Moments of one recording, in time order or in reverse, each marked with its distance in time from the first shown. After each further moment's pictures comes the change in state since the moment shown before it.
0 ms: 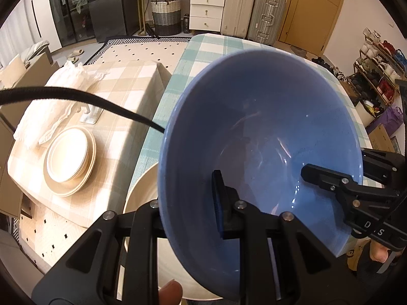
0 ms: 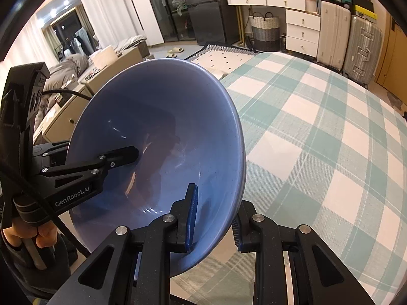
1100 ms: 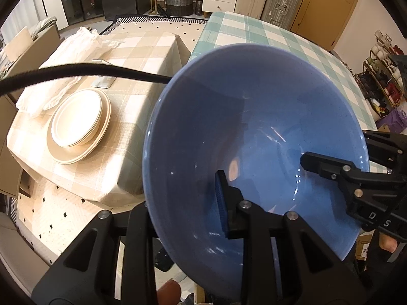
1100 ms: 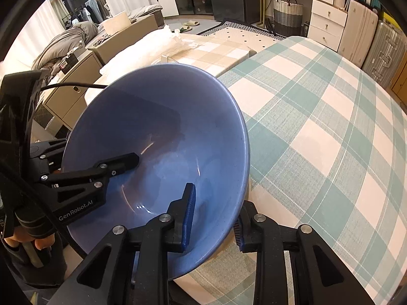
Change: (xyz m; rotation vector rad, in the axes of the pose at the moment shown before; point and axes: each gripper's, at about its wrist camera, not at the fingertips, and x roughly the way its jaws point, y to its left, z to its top) left arm 0.027 0.062 -0.045 -0.063 0.093 0.002; right arm 0.050 0.052 0.002 -0.105 0.144 0.001
